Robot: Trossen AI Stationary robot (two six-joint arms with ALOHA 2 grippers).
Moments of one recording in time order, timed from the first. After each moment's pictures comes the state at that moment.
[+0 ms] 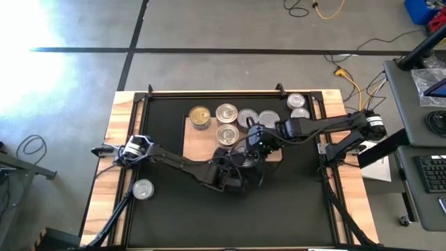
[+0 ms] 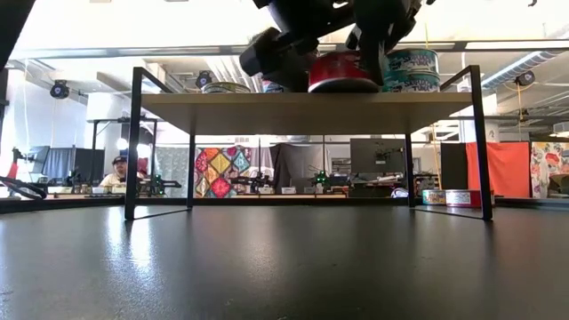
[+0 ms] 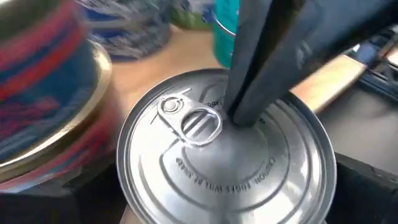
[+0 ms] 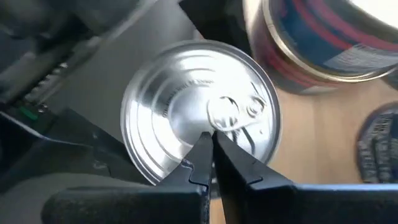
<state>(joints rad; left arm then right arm) -0.33 2.12 1.79 -0.69 -0.90 -1.00 0.03 1.60 1.32 -0.85 0.00 -0.03</state>
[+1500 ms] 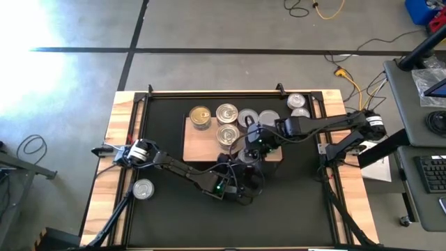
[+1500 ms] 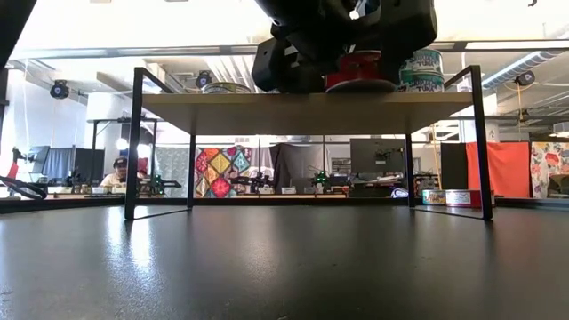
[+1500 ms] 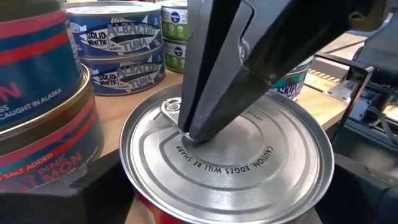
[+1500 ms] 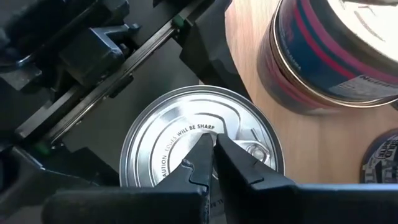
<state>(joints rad) -0.34 2.20 1.66 -0.19 -1.19 -0.78 0.03 1.54 1.33 -0.79 -0.08 -0.08</state>
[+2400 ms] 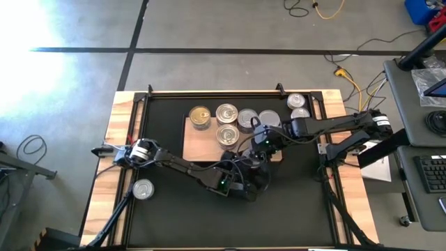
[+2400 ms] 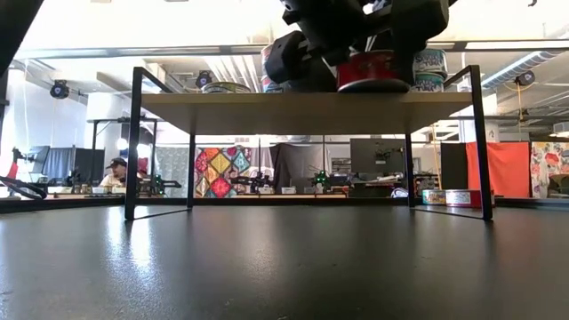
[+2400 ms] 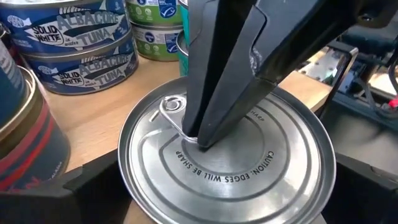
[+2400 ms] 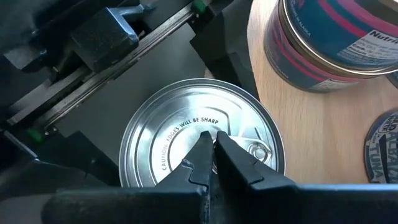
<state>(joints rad) -0.33 2.21 1.80 -0.43 -1.03 -0.81 0.03 1.54 1.23 -0.78 -0.06 -0.10</state>
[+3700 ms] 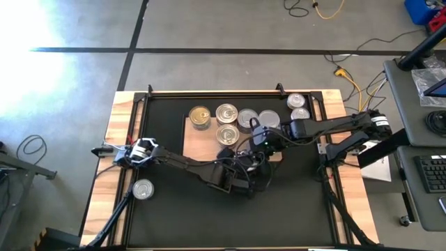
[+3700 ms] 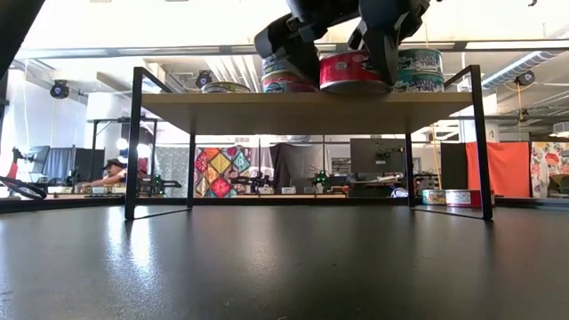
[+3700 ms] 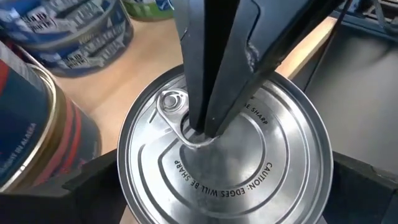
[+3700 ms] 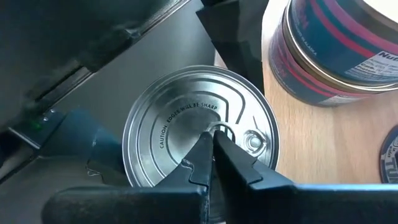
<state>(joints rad) -0.33 2.21 2.00 -0.89 -0.79 -0.83 0.03 1.54 1.23 -0.73 -0.06 -0.05</state>
